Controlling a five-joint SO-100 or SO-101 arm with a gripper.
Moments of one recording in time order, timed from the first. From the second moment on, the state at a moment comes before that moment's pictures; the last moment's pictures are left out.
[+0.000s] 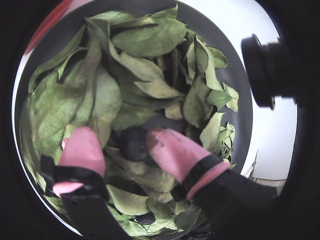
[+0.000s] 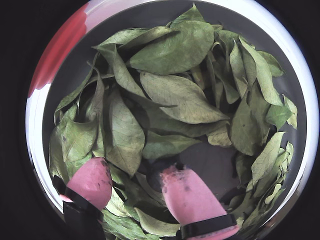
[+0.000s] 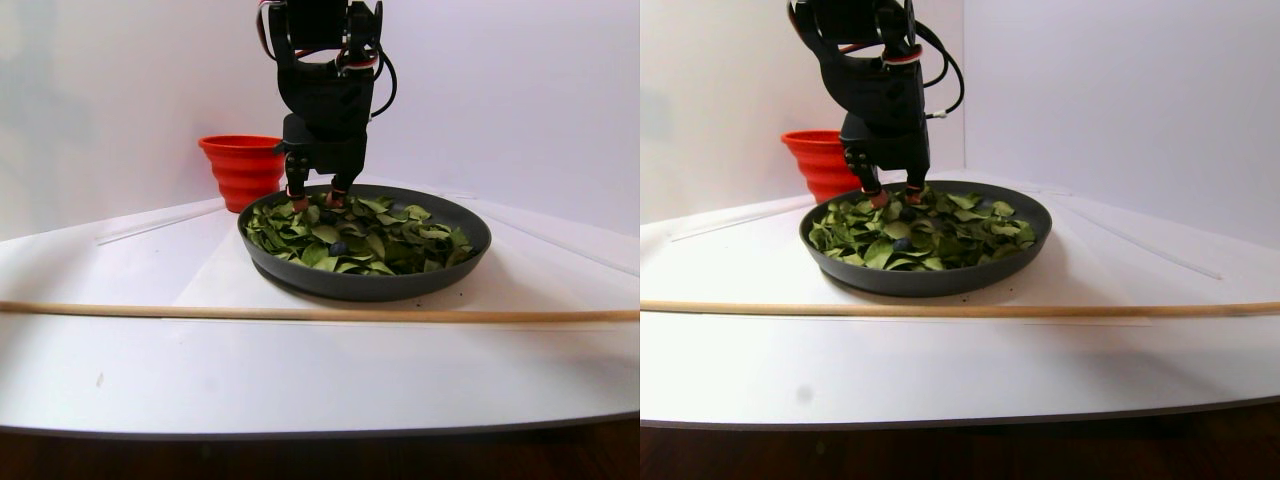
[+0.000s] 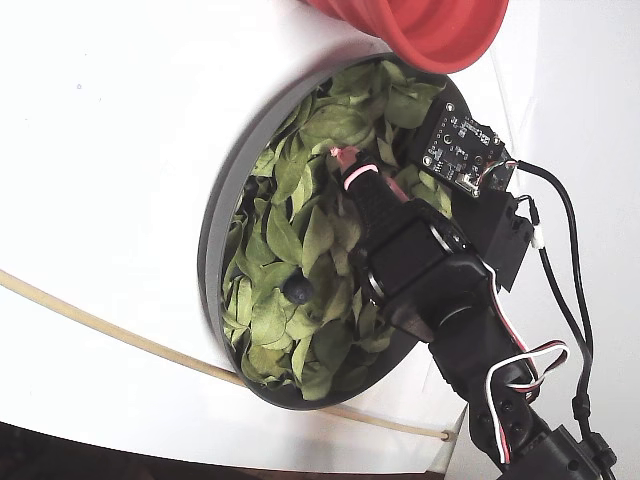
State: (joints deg) arm 4.1 77.6 113.4 -19.3 -97.5
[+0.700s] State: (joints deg) arm 4.0 74.6 113.3 -22.7 -98.3
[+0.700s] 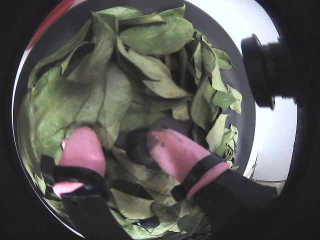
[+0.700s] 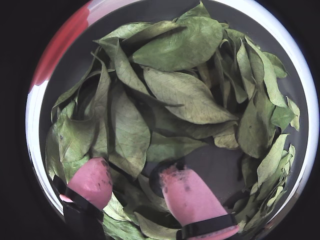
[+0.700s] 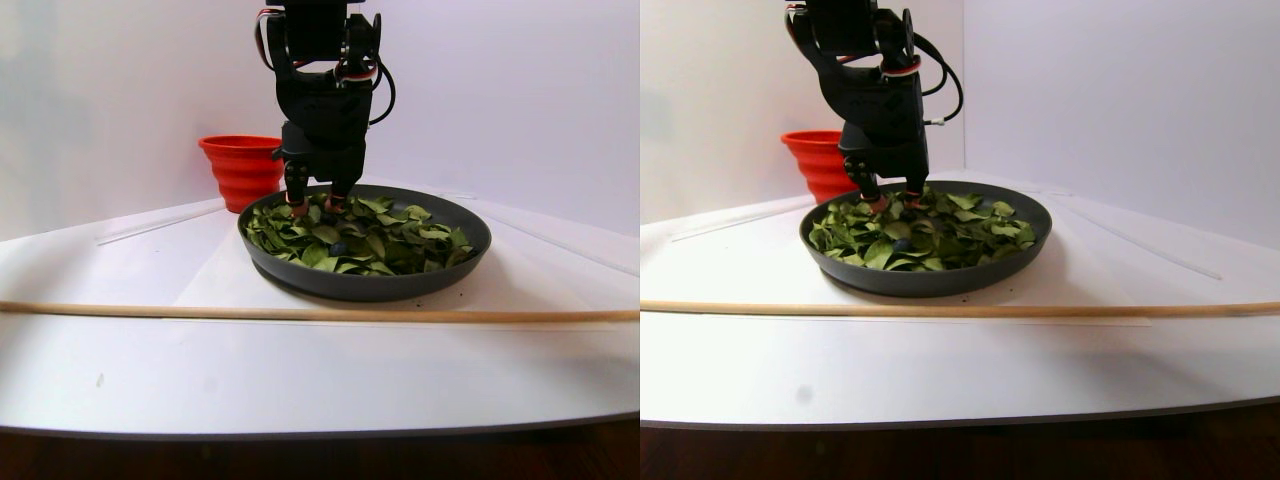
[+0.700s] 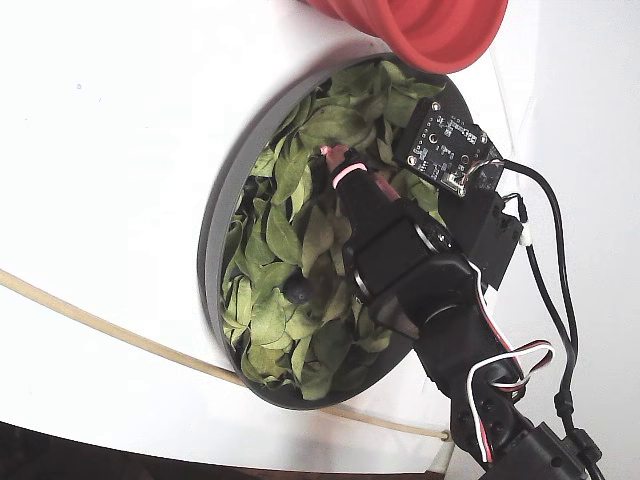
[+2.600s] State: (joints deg) arm 5.6 78.7 116.1 -22.6 -103.4
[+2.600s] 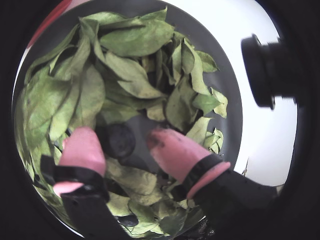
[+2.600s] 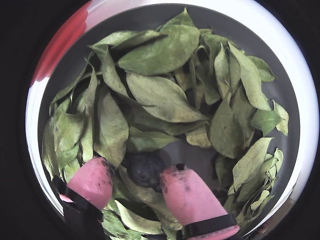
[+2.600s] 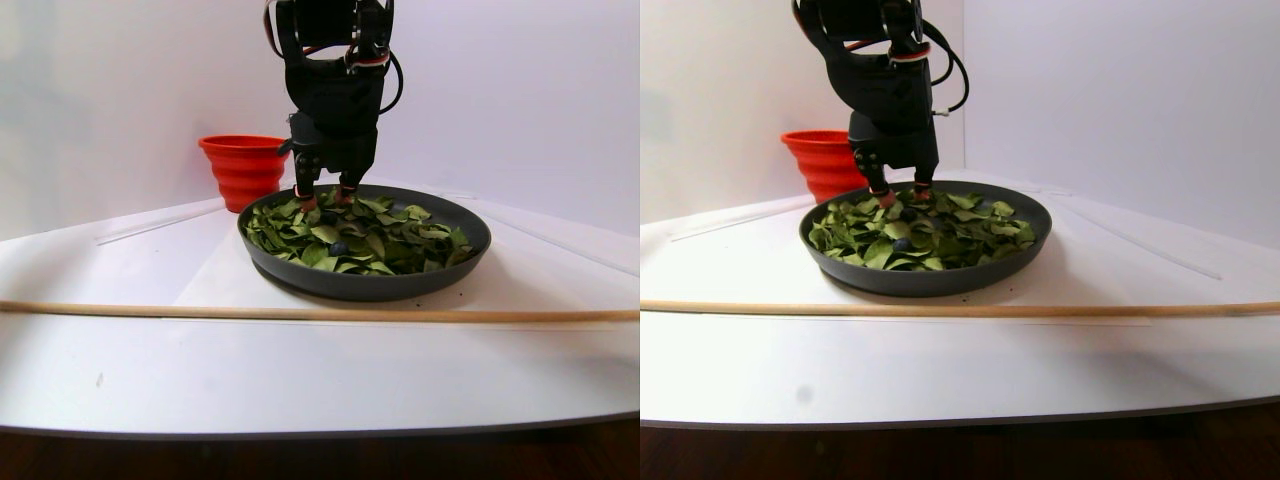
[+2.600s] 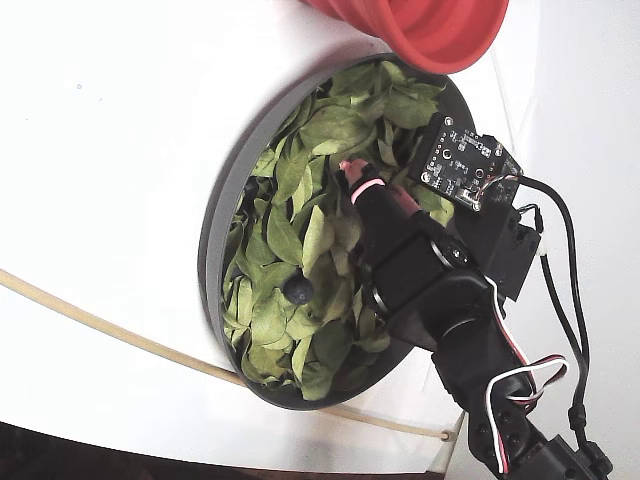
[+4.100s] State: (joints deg) arm 6.7 70.5 112.2 -27.2 -100.5
